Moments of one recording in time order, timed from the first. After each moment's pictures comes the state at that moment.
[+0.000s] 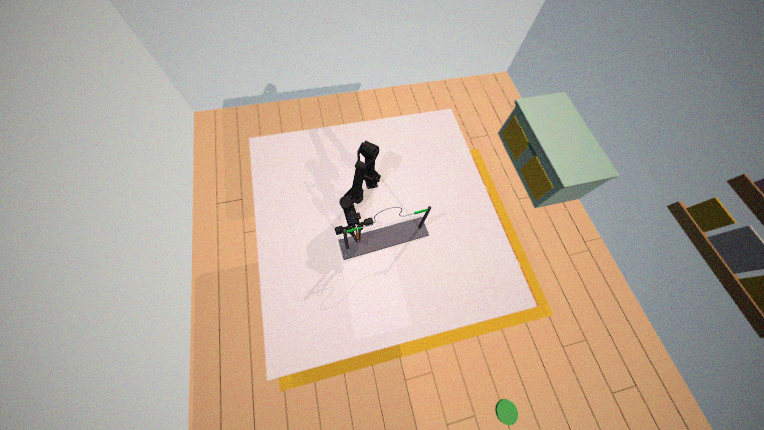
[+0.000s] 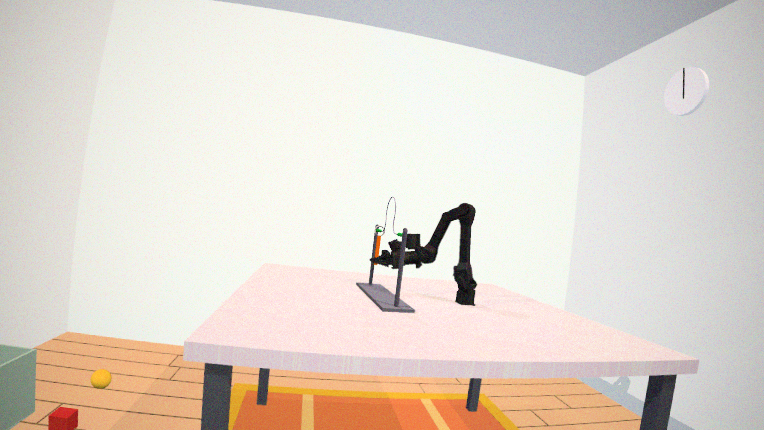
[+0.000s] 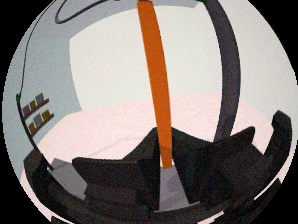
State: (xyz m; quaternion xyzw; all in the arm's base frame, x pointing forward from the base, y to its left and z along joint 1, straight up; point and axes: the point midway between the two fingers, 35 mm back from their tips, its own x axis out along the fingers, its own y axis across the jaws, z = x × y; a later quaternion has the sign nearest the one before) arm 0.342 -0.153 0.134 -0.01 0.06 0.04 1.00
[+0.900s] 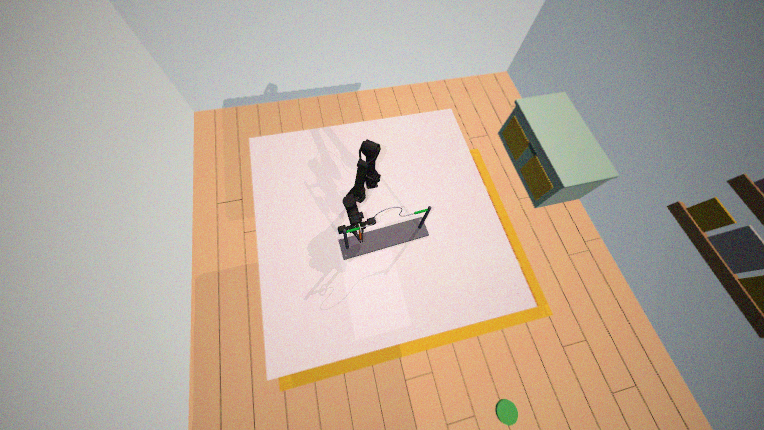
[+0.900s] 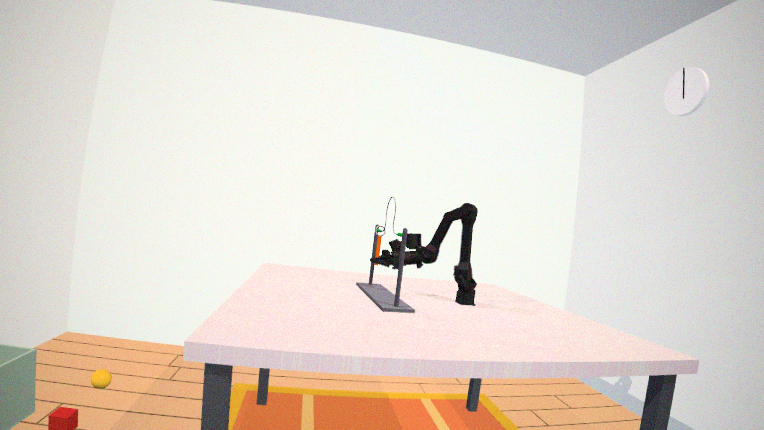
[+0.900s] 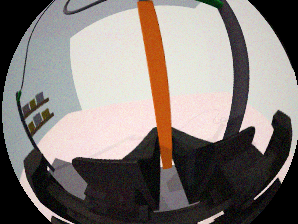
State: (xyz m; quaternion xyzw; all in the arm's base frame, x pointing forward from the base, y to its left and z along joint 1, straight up) arm 0.342 -0.140 0.135 -0.01 0.06 0.04 1.00
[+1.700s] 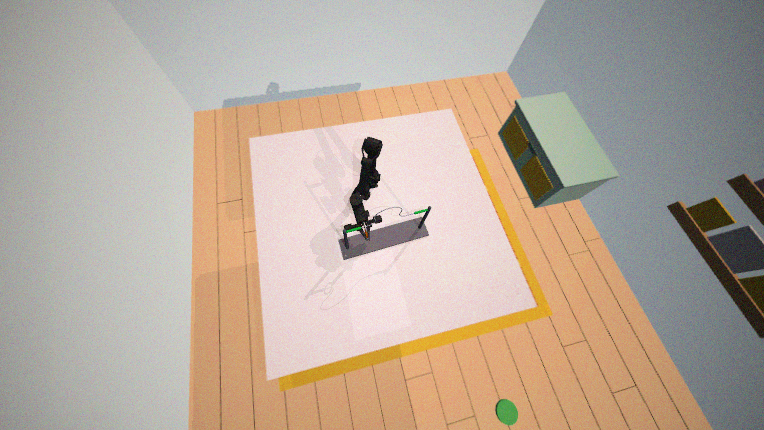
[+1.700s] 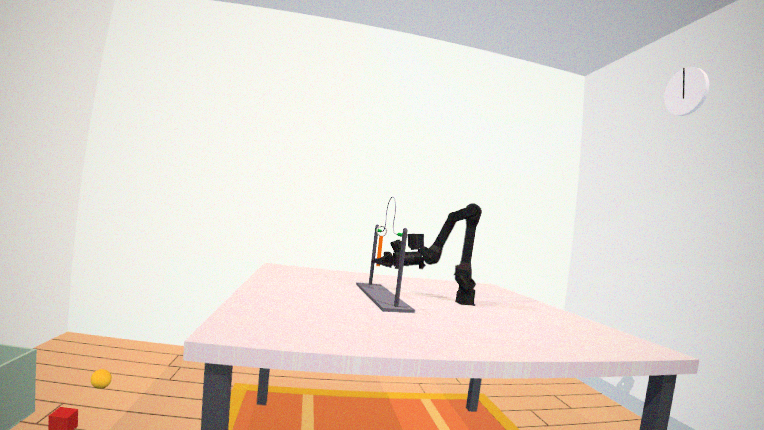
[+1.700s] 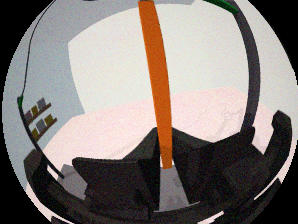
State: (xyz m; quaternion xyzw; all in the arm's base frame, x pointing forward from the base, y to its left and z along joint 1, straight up) arm 0.340 -0.108 0.135 0.03 0.07 0.04 1.00
